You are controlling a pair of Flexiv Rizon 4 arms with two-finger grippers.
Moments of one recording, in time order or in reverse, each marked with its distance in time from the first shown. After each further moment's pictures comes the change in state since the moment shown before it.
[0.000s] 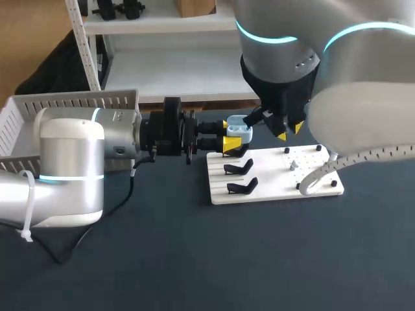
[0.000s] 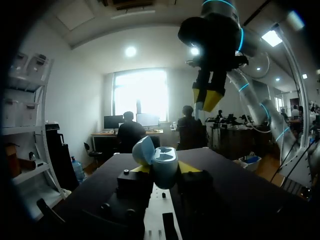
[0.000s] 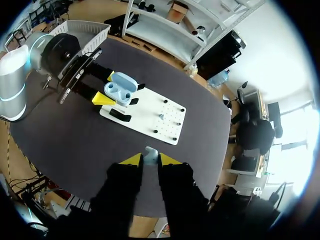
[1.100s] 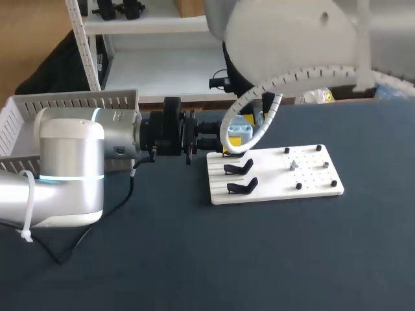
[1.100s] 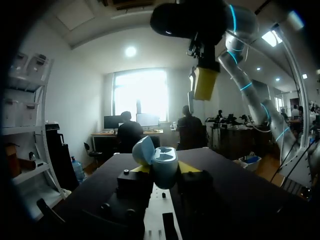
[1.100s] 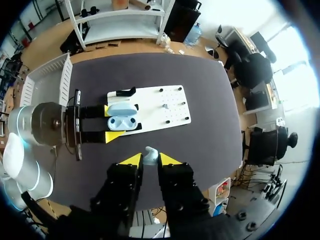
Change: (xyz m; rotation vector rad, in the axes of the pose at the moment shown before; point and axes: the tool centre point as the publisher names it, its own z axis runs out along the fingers) left arm 0.000 0.000 0.000 0.000 0.000 0.000; right arm -0.045 0.032 -0.013 -0.036 0.164 0.536
